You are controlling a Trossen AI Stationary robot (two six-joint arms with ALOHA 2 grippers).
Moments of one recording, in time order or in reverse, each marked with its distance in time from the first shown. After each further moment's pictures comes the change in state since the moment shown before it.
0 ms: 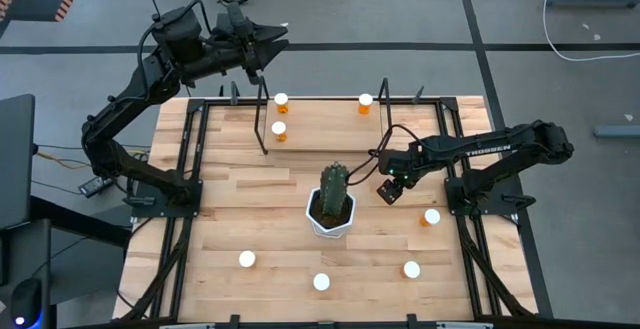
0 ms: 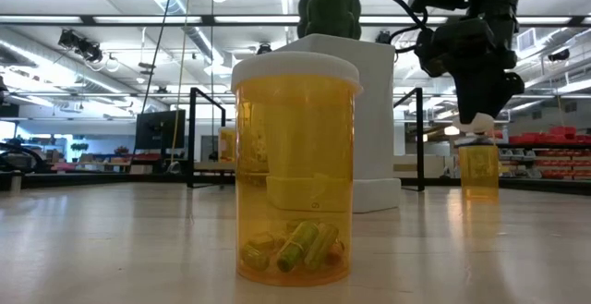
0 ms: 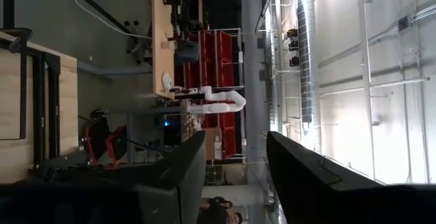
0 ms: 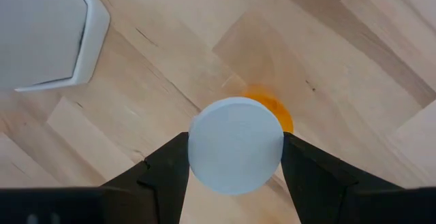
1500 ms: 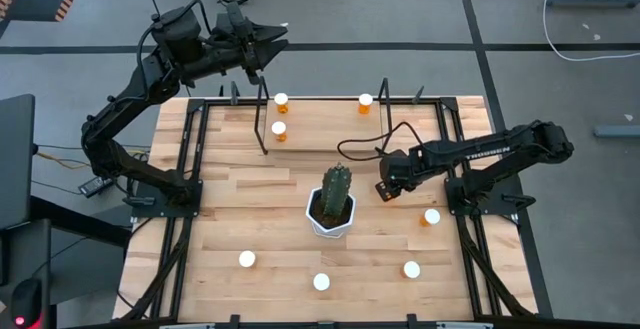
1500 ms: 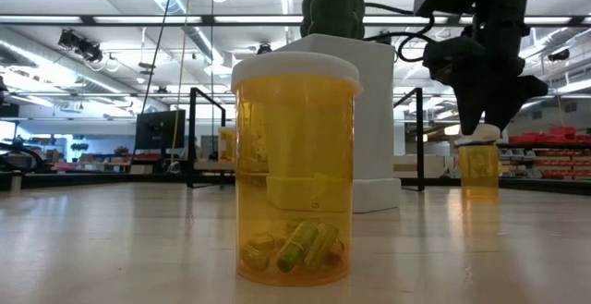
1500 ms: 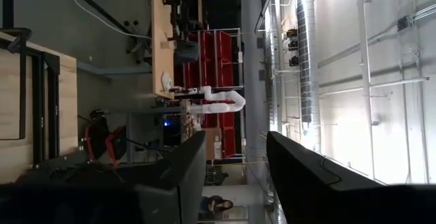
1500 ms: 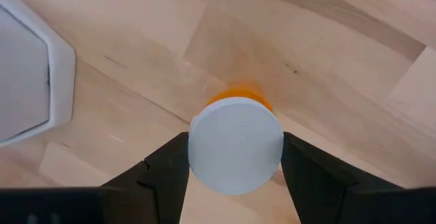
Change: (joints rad) left arm 0.000 -0.001 0.000 0.000 0.000 0.000; right arm 0.043 0.000 -0.041 0.010 0.076 0.275
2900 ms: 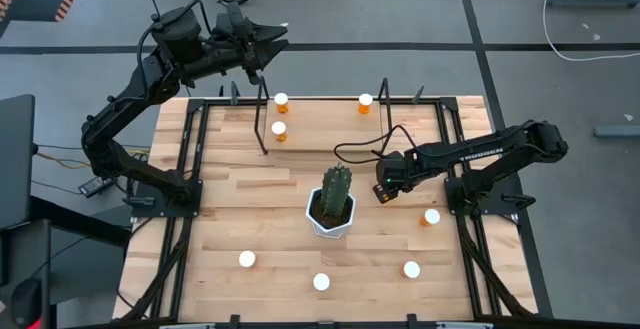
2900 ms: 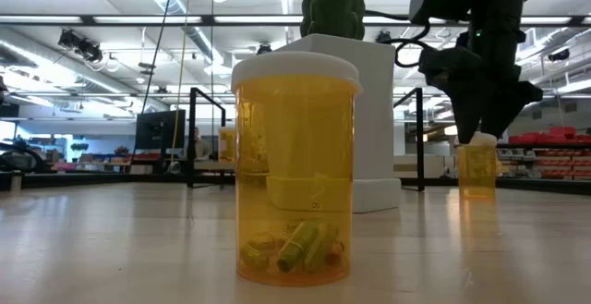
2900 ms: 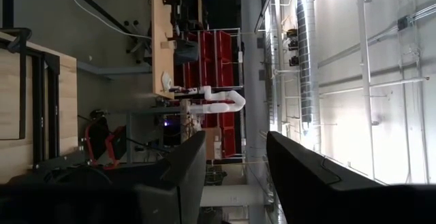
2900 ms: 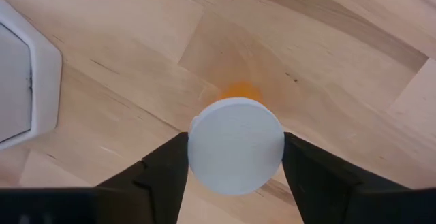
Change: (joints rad) left arm 0.000 0.000 0.000 0.000 0.000 0.000; right arm 0.008 0.053 0.001 0.025 0.028 -0.015
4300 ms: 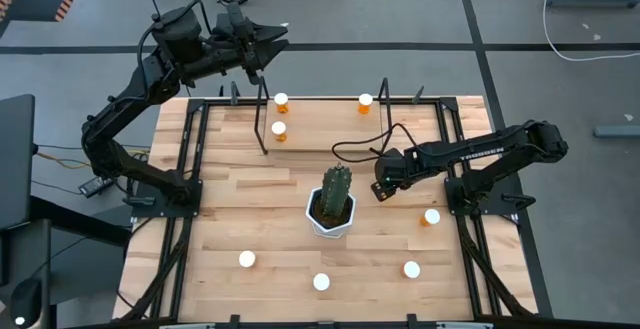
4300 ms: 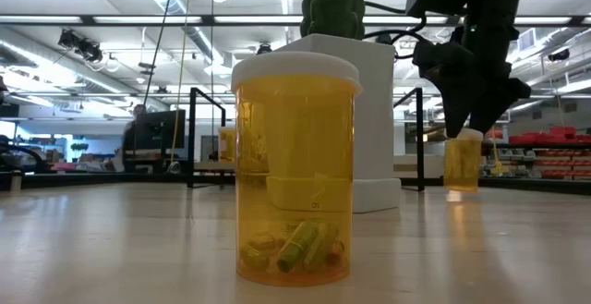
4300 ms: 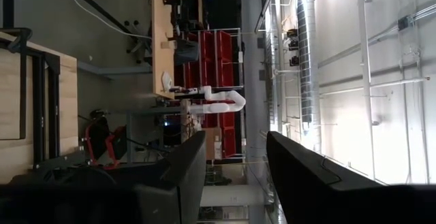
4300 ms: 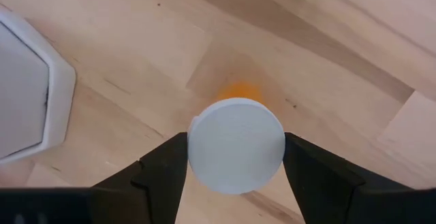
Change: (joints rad) left arm 0.000 0.001 0.000 0.000 0.000 0.000; right arm 0.000 -0.001 0.024 0.008 0.060 -0.045
